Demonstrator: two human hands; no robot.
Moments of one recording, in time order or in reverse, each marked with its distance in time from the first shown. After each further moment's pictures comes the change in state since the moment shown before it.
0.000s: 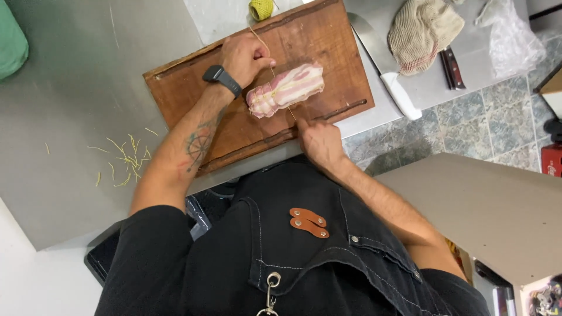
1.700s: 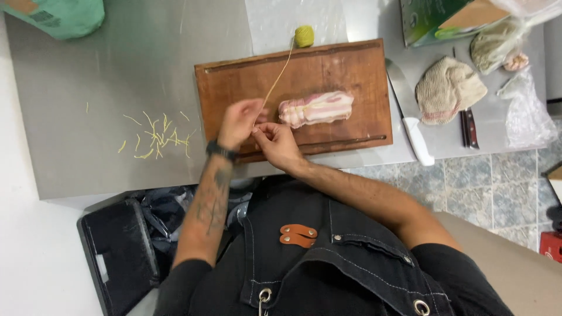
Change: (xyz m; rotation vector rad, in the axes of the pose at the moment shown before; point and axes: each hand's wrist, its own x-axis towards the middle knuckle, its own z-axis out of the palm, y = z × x) left_hand -0.164 0.010 -0.022 -0.944 0.275 -0.689; right_hand 0.081 -0.136 -0.009 1.541 -0.340 0.316
